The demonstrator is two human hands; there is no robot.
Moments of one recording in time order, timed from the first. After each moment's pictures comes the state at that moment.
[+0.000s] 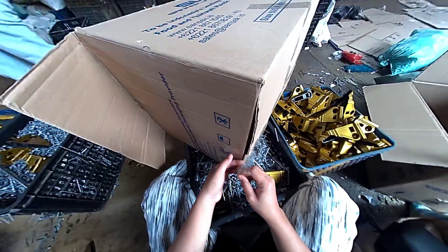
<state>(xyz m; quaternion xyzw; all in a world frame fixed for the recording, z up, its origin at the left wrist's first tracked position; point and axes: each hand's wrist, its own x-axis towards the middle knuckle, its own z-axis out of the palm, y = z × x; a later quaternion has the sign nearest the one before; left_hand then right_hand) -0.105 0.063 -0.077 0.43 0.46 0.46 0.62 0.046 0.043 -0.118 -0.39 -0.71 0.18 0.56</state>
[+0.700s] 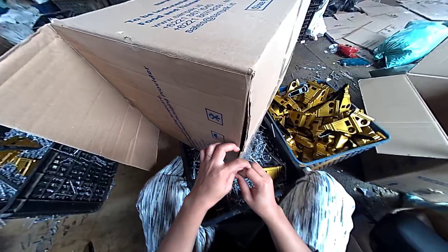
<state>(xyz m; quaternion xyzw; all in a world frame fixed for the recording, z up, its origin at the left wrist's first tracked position) -0.116 0.064 -0.055 0.83 0.41 0.37 0.01 0.048 0.042 -0.117 -0.41 -0.73 0.10 0.53</state>
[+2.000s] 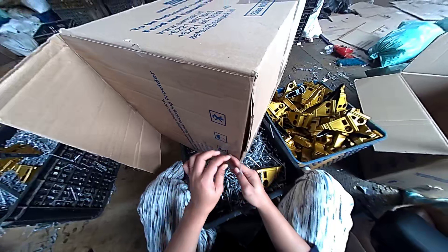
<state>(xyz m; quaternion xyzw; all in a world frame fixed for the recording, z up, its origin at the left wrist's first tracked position) -0.126 0.055 -0.078 0.72 0.47 0.50 -0.04 0.038 0.056 -0.134 -0.33 -0.63 0.45 0.54</state>
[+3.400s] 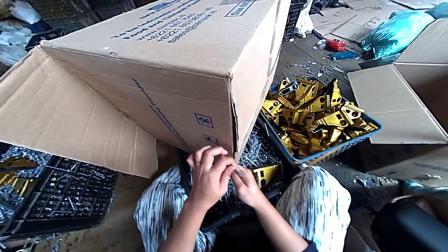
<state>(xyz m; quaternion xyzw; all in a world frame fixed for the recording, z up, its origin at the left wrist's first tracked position) -0.110 0.071 -0.067 0.80 0.42 0.43 -0.05 0.037 0.058 -0.128 -0.34 -0.64 0.40 0.55</state>
